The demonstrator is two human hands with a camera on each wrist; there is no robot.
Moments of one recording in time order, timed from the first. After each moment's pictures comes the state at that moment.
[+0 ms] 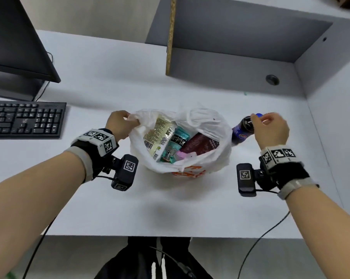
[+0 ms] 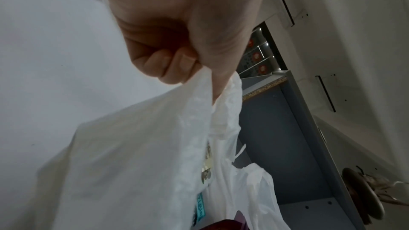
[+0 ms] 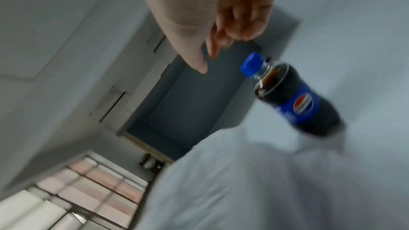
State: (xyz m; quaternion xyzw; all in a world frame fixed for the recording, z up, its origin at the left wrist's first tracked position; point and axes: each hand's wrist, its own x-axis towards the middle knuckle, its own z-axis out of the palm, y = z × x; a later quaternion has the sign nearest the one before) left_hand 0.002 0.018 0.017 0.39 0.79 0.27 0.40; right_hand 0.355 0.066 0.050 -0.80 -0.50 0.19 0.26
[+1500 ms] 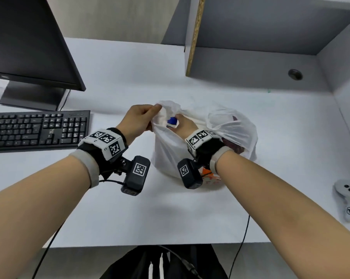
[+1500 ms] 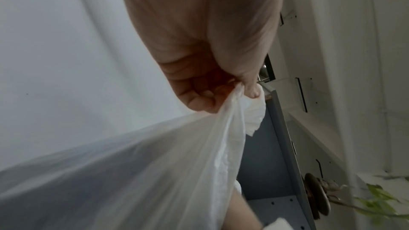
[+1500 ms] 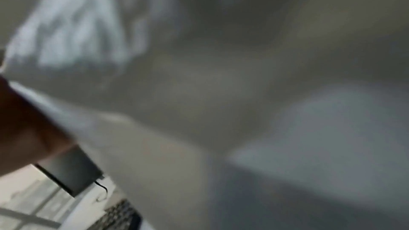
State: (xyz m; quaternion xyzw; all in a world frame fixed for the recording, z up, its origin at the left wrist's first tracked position) left_hand -0.053 0.021 0.041 0.43 0.61 0.38 0.54; right_hand 0.094 0.063 -0.001 -0.60 -0.68 0.43 0.03
